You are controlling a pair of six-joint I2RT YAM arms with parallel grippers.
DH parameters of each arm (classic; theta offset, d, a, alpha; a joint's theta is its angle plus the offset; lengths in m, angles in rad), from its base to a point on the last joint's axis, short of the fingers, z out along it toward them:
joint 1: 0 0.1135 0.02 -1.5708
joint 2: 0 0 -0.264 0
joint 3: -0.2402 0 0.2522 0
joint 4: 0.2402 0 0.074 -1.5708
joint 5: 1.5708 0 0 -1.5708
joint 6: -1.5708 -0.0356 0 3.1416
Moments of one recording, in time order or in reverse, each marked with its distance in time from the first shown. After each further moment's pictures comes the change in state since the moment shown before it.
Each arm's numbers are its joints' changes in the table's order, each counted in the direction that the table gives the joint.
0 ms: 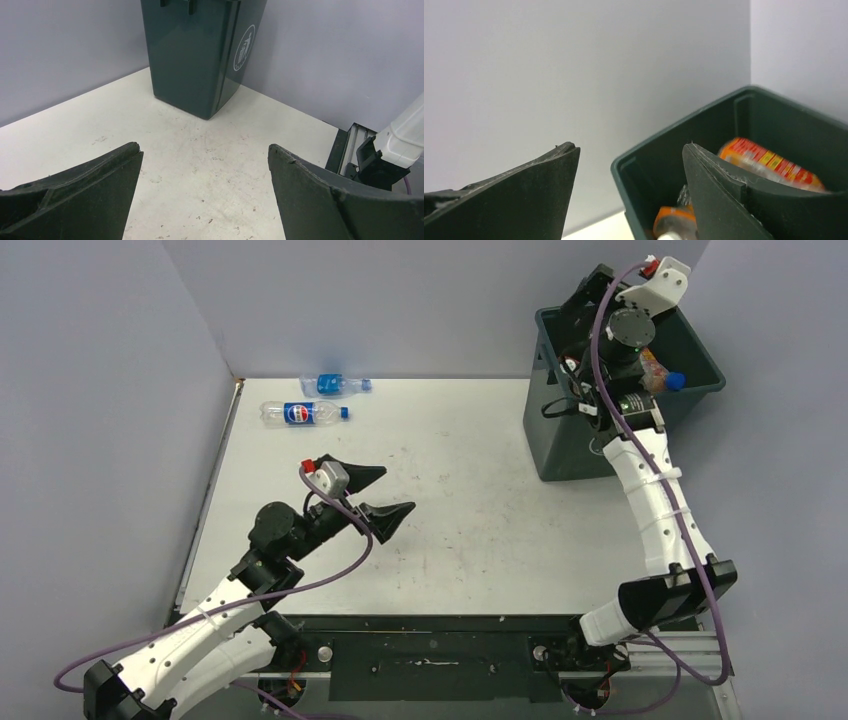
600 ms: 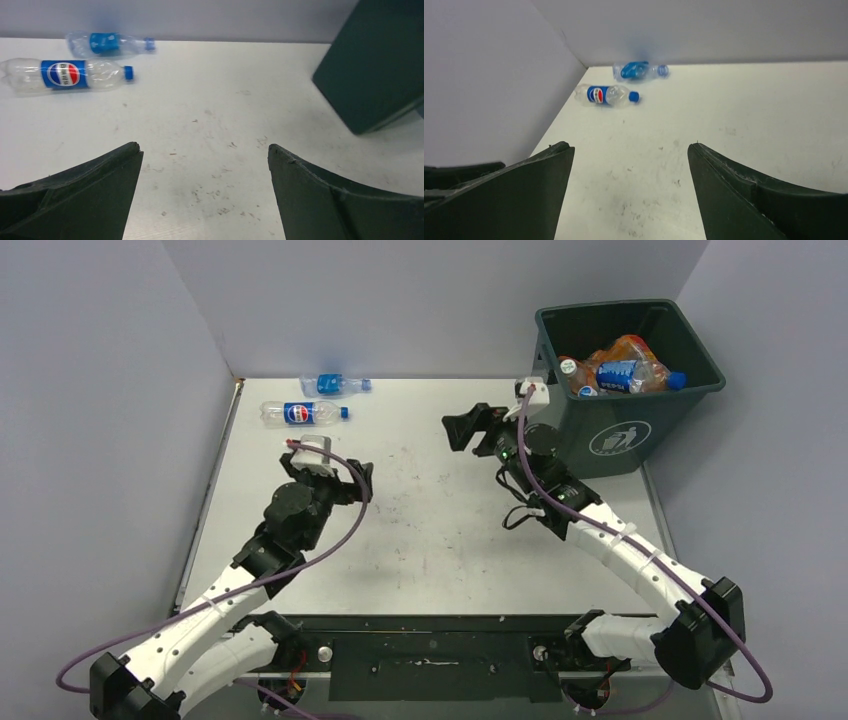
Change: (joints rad) left arm 0.028 0.079 -0.076 0.255 -0.624 -0.005; right arm 0.350 -0.287 0.764 -0.235 -0.469 -0.236
